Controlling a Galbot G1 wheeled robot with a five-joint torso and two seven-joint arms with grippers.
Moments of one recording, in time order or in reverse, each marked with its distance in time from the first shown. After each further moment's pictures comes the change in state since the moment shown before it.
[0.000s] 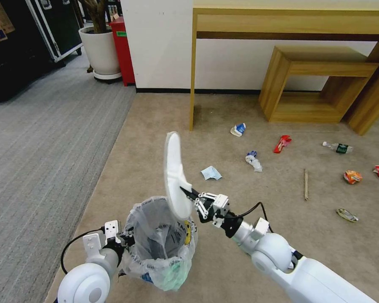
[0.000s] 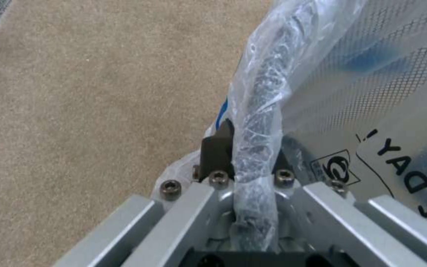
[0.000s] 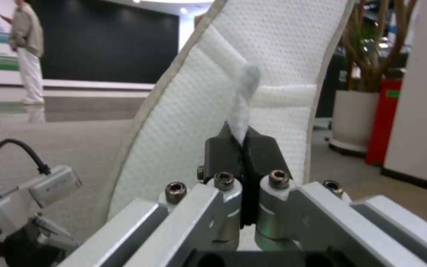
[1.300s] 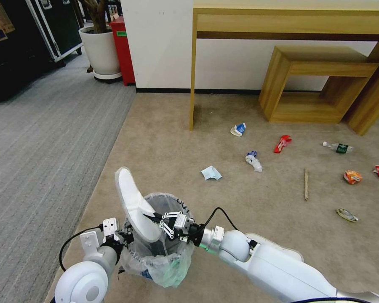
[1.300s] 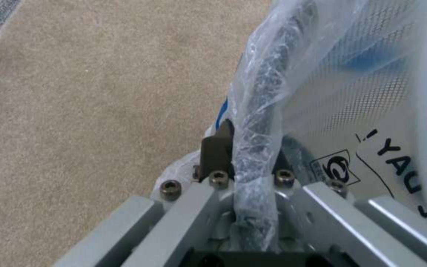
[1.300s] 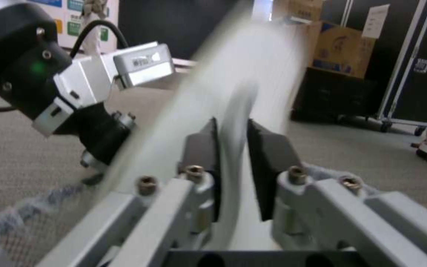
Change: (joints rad) left arm -0.011 0.010 -0.015 -0.011 -0.024 -0.006 0.002; right arm 0.264 0.131 -0.359 -0.322 -0.084 0.133 -0.063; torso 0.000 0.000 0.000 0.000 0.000
